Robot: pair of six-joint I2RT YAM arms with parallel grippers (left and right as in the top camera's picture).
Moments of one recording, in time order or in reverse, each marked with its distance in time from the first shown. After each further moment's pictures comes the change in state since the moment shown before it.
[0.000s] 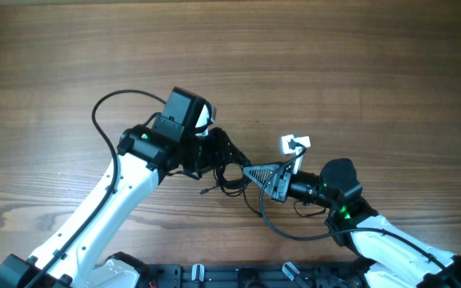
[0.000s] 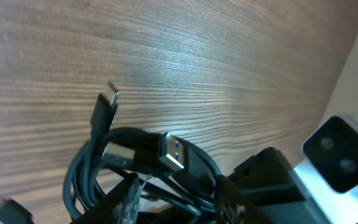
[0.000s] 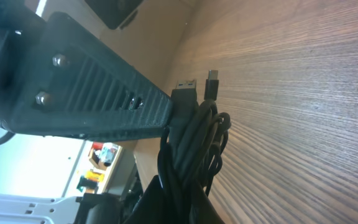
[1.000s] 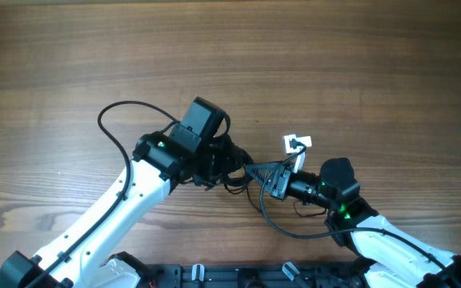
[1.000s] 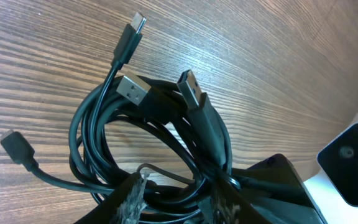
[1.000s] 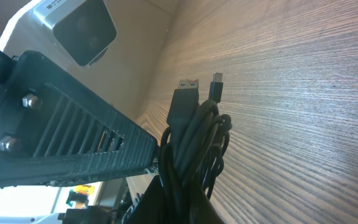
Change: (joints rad) left arm -0.121 0.000 0.000 -0.015 -0.149 -0.230; right arm 0.000 0.000 0.000 -0.054 0.065 0.000
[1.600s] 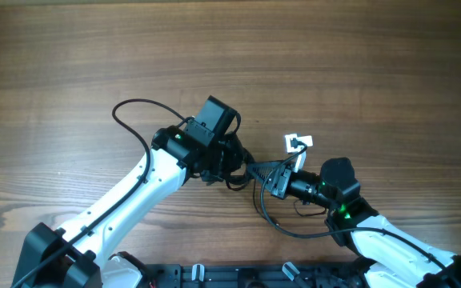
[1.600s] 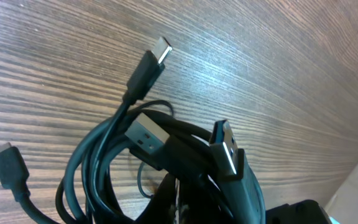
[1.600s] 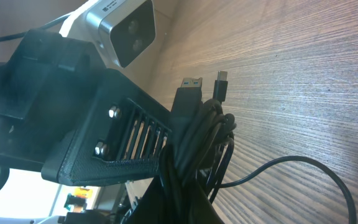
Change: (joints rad) left arm -0.020 0.113 0.000 0.069 -0.048 -0.018; right arm -0.002 0.000 0.000 0.002 0.011 0.000
